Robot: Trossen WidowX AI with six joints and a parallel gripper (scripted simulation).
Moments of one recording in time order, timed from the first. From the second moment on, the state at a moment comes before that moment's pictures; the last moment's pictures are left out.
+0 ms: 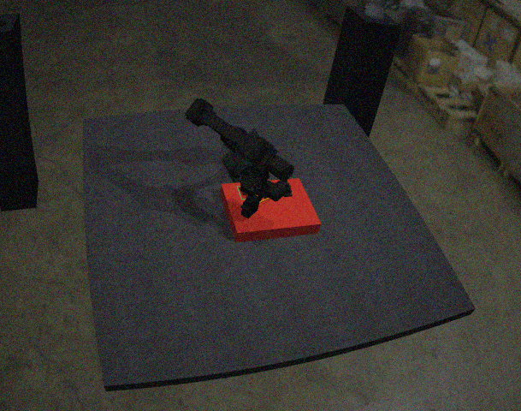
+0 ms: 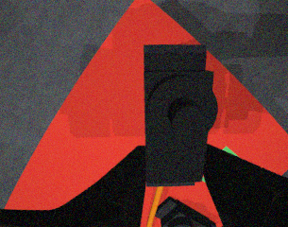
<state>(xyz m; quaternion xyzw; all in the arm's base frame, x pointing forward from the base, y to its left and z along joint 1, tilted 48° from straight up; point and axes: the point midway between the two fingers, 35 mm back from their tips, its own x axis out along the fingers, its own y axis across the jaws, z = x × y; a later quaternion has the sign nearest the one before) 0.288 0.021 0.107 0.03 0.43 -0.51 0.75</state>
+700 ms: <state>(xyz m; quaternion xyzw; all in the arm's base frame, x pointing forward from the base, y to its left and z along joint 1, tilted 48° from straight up) 0.275 0.029 0.109 0.03 0.43 -0.50 0.75</state>
